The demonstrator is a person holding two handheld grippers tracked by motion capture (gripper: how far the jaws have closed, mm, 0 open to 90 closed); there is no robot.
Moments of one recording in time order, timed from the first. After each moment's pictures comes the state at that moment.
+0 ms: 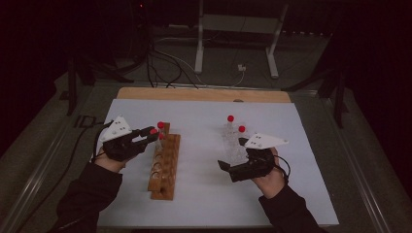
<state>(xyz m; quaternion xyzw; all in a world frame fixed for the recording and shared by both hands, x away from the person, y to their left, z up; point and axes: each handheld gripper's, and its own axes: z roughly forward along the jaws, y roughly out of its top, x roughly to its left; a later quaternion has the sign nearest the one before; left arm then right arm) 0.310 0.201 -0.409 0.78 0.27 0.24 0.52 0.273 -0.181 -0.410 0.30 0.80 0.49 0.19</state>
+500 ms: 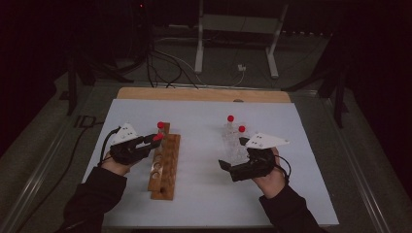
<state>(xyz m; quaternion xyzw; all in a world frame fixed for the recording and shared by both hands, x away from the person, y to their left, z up) 0.321 0.197 -0.445 0.79 0.29 0.22 0.49 0.273 -0.182 -0.409 0.30 0.79 0.49 0.19</state>
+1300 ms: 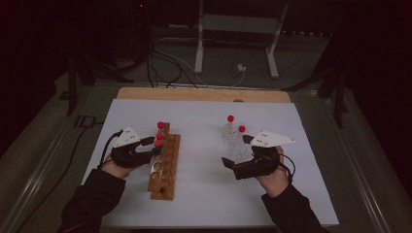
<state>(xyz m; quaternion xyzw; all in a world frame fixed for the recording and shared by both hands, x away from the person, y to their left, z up) 0.315 0.198 -0.448 0.80 0.30 0.21 0.48 0.272 -0.190 -0.402 0.30 0.78 0.50 0.20</state>
